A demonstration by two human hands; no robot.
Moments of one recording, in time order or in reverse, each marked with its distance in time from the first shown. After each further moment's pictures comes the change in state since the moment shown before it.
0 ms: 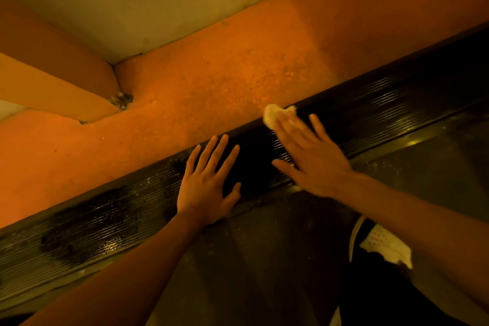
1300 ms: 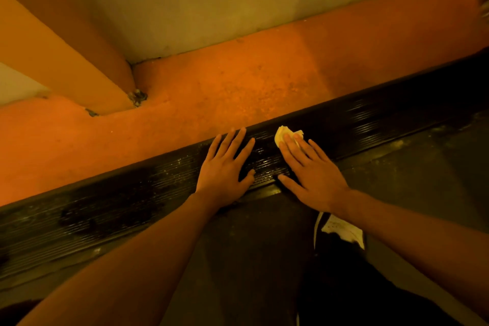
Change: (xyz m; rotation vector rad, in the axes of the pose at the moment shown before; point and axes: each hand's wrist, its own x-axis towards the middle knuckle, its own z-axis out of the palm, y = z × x) left_hand -0.014 -0.019 -0.005 -0.040 -0.018 0.008; right_hand -0.028 -0.068 0.007 -0.051 -0.080 0.040
